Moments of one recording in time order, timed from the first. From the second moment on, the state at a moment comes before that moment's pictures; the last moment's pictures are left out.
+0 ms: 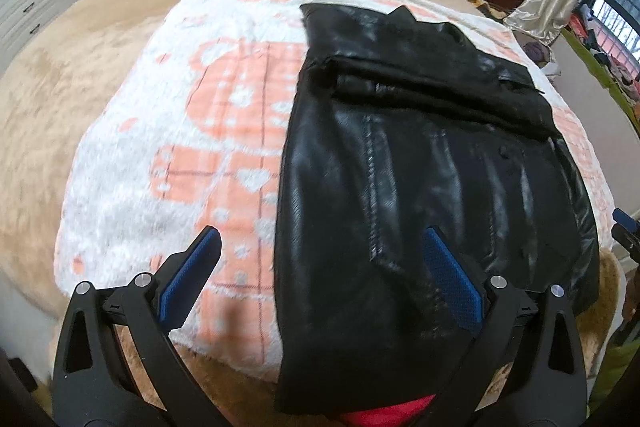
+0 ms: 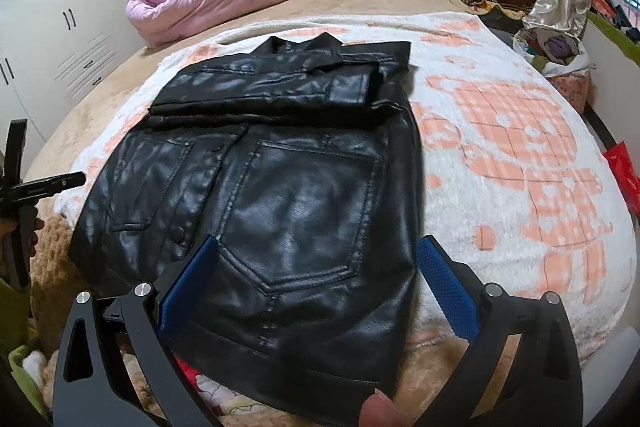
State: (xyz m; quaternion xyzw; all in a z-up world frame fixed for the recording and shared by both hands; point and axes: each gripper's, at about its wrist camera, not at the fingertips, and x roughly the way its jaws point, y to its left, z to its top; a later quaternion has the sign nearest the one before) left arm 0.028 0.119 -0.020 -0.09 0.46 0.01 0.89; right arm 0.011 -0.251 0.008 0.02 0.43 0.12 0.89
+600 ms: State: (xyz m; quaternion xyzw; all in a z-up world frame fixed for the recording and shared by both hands) left arm 0.000 0.124 -0.059 -0.13 0.52 -0.02 0.85; right arm -0.007 -0.270 -0.017 0.03 0.47 0.14 0.87
